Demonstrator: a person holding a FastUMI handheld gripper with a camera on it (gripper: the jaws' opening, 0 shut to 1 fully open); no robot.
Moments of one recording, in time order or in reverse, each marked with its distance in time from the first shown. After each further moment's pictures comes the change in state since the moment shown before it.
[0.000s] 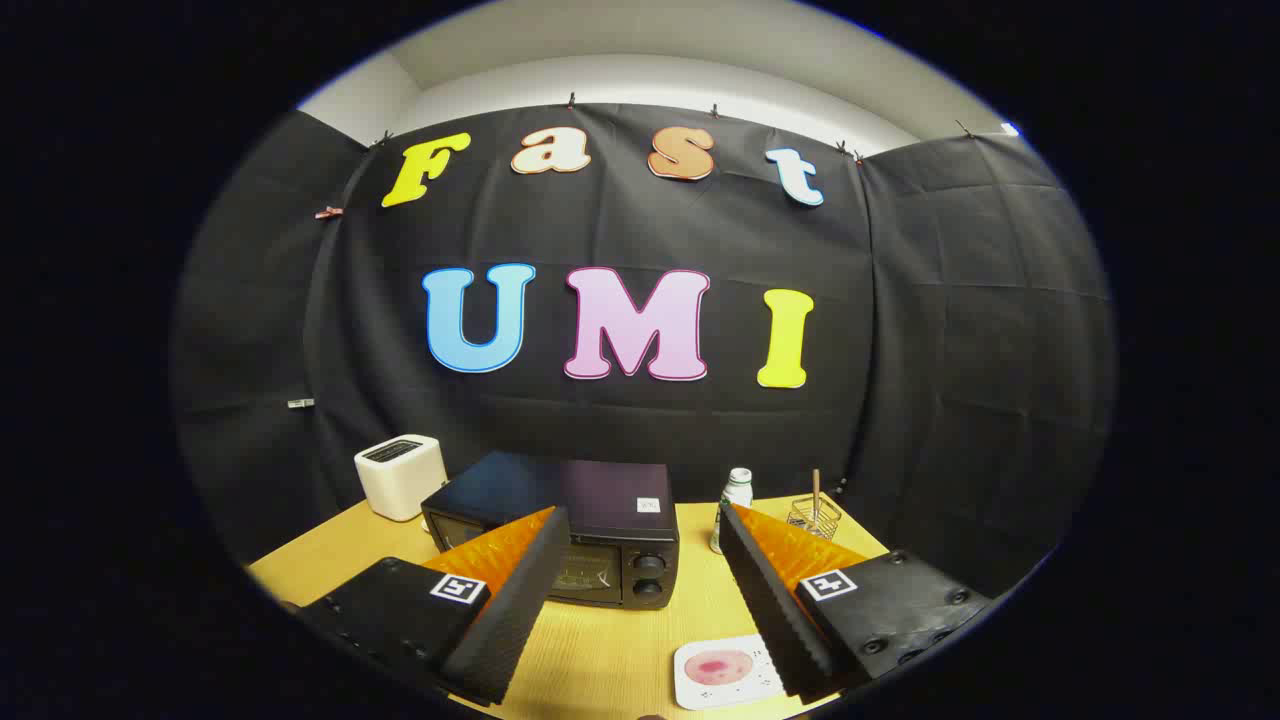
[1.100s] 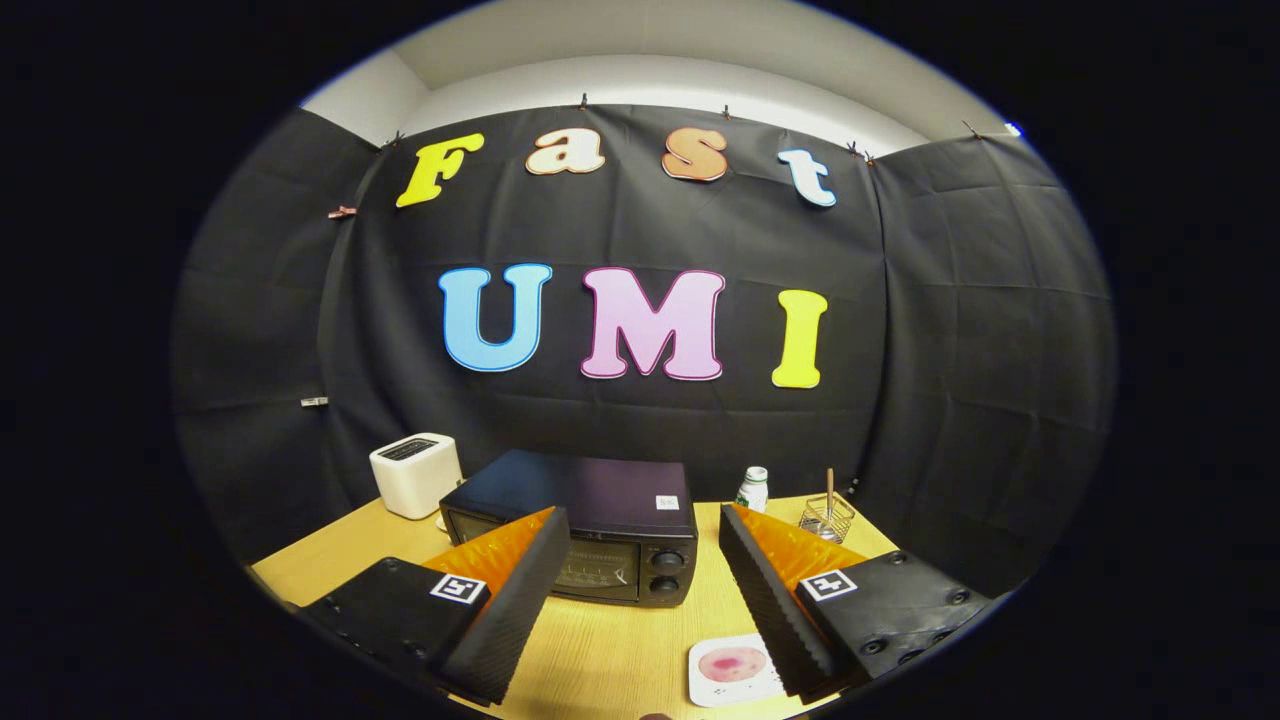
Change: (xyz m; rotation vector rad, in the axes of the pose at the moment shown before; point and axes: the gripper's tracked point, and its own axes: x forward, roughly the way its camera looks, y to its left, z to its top) arm -0.004 0.015 -0.005 -0.006 0.006 0.032
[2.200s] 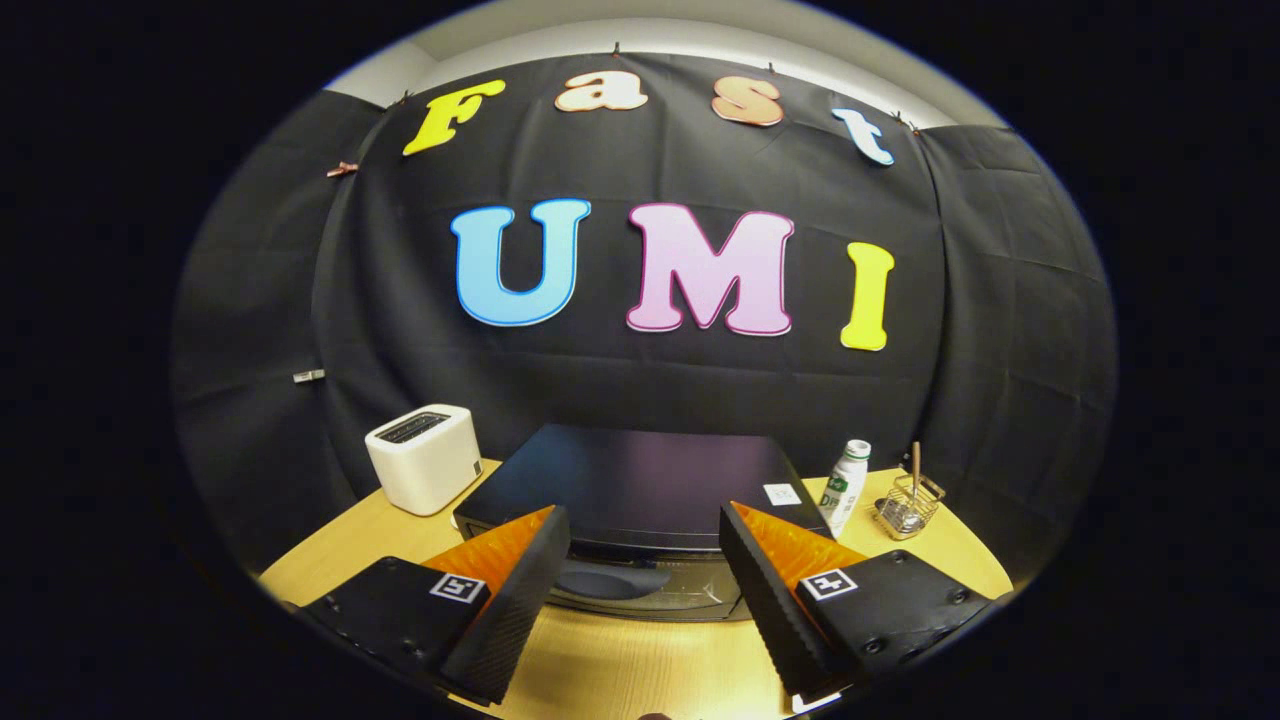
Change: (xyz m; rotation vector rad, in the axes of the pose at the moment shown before) arm 0.132 0.113 -0.066 -0.015 0.137 0.052
